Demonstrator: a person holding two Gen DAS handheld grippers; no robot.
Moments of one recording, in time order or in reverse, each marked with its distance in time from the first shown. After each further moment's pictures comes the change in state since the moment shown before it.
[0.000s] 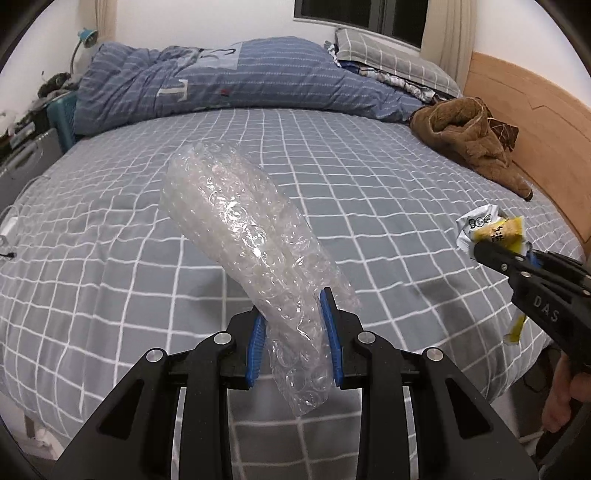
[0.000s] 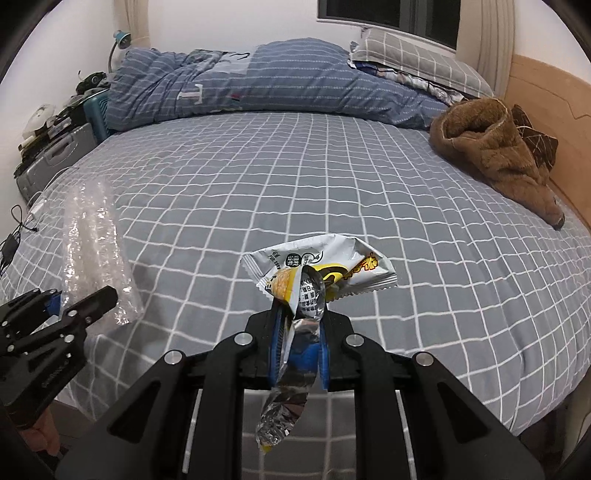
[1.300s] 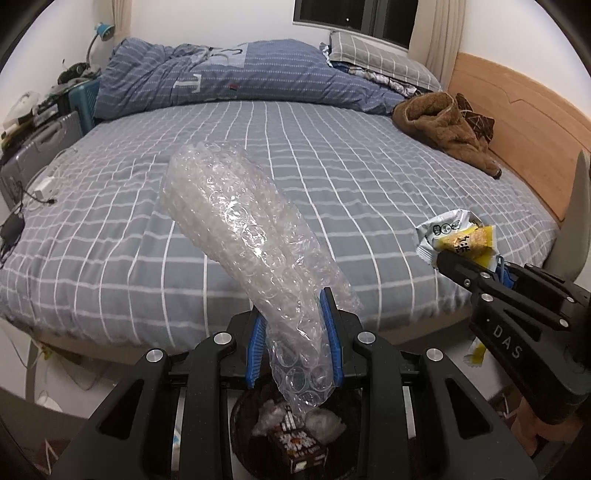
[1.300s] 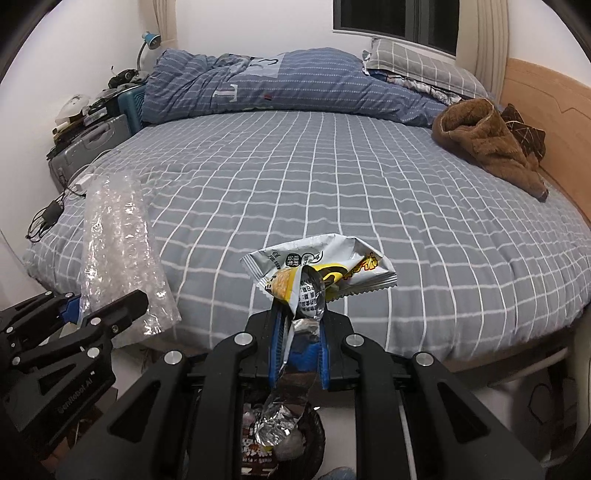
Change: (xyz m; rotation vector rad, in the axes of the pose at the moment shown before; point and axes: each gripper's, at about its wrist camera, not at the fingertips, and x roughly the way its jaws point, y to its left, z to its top) left arm -0.130 -0.019 -0.102 -0.012 0.027 -0.012; right arm -0.121 0.066 -0.104 -0.001 -0.020 0.035
